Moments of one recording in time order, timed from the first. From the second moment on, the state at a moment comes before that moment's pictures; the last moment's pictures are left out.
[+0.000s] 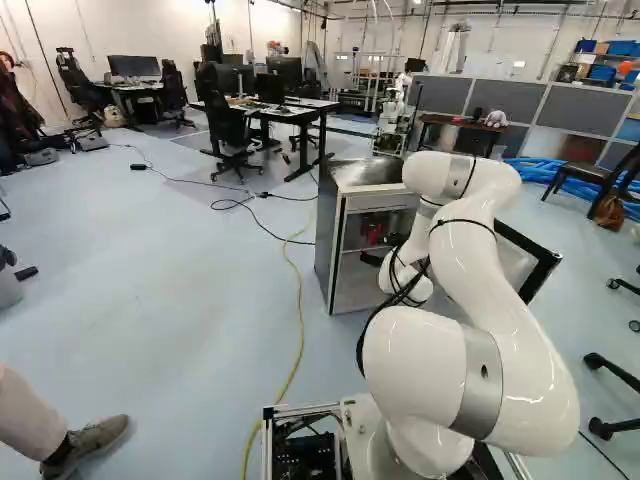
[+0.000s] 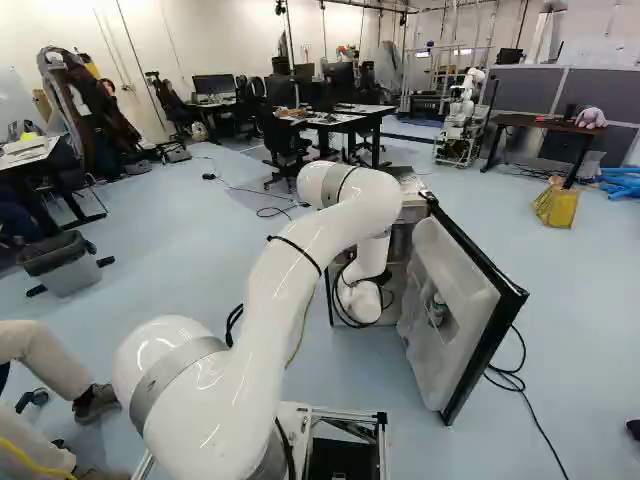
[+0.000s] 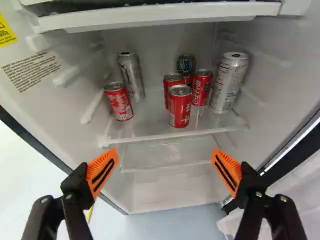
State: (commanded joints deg) arm -28.1 -72.5 -67.4 -27.3 73.4 0.0
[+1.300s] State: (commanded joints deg) arm -26.3 -77.2 -76.7 -27.3 73.2 0.0
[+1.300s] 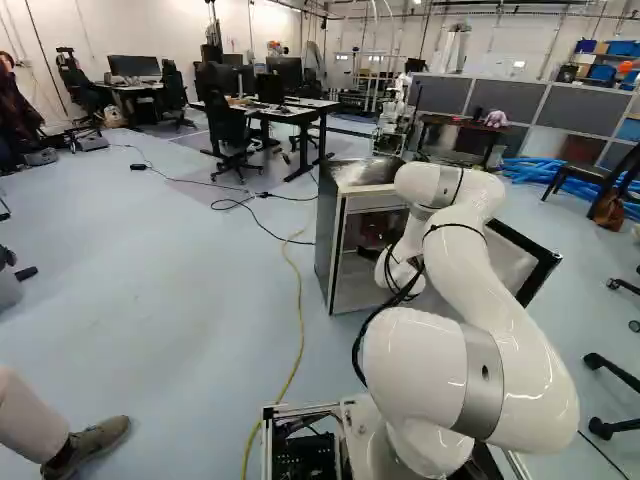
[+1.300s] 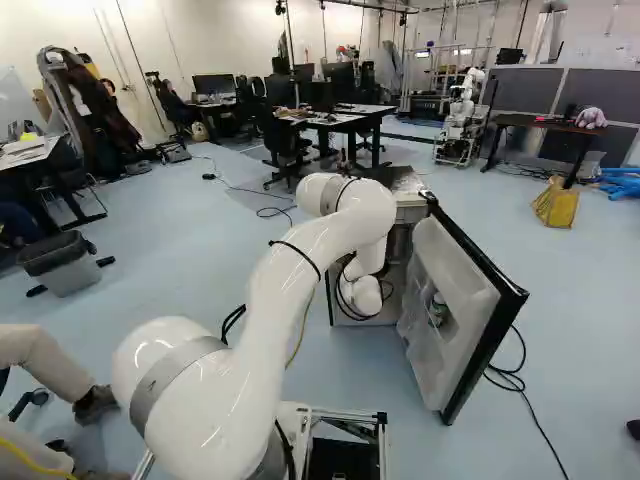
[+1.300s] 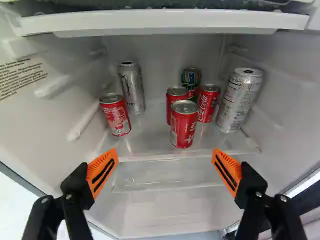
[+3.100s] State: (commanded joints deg) arm -25.7 -79.1 -80.4 -27.0 72.4 0.0
